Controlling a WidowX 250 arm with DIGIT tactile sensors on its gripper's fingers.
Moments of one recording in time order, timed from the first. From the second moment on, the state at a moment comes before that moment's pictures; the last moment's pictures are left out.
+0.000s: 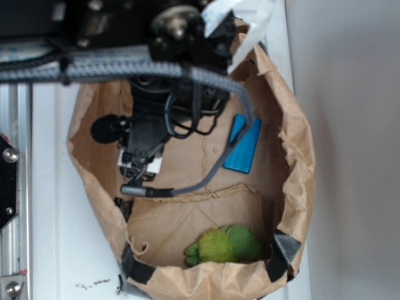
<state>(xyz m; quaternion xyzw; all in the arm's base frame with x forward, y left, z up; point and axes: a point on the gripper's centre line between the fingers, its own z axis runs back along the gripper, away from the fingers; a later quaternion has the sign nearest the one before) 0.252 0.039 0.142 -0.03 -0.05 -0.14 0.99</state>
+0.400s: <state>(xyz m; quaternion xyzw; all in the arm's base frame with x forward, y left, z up) 0.256 0.041 0.141 -0.02 -0.07 -0.15 0.99</state>
